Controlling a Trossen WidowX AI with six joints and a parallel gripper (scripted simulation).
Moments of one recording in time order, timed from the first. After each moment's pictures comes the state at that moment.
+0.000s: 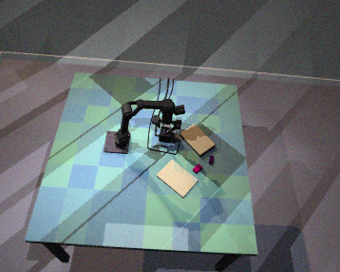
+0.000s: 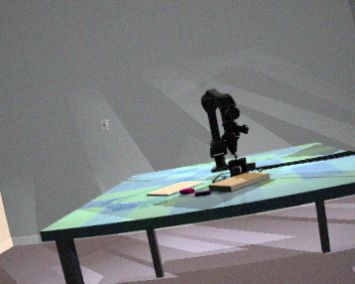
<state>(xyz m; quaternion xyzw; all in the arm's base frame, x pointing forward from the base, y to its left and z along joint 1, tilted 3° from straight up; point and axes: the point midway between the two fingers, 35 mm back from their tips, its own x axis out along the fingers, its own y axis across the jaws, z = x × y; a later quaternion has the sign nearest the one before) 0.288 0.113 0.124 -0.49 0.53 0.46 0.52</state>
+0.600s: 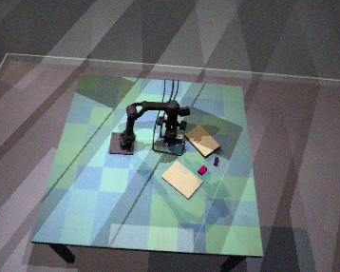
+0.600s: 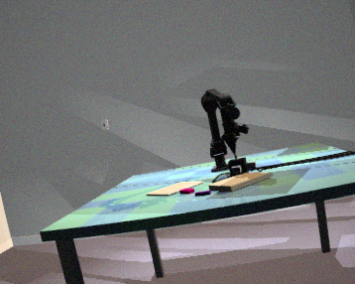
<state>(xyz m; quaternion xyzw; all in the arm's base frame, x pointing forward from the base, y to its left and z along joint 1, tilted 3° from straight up) 0.288 0.113 0.124 -0.49 0.53 0.46 0.52</state>
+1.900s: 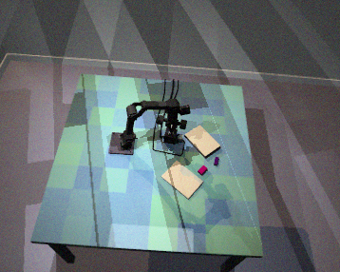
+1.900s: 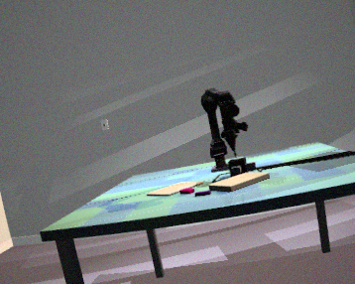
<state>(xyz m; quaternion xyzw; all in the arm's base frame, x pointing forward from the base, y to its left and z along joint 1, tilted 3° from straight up) 0.287 0.113 0.137 -0.49 0.53 0.47 0.52</state>
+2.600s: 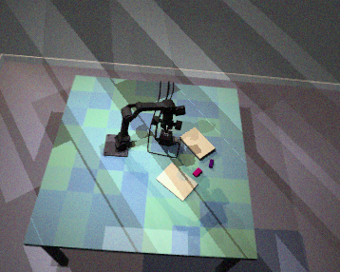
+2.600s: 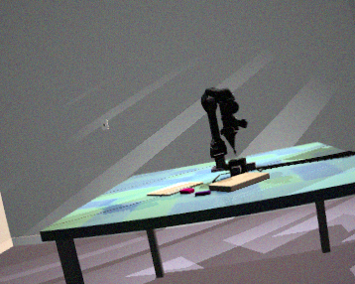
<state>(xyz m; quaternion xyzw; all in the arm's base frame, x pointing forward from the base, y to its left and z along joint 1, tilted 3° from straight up) 0.287 0.114 0.151 -0.49 0.53 0.47 0.52</state>
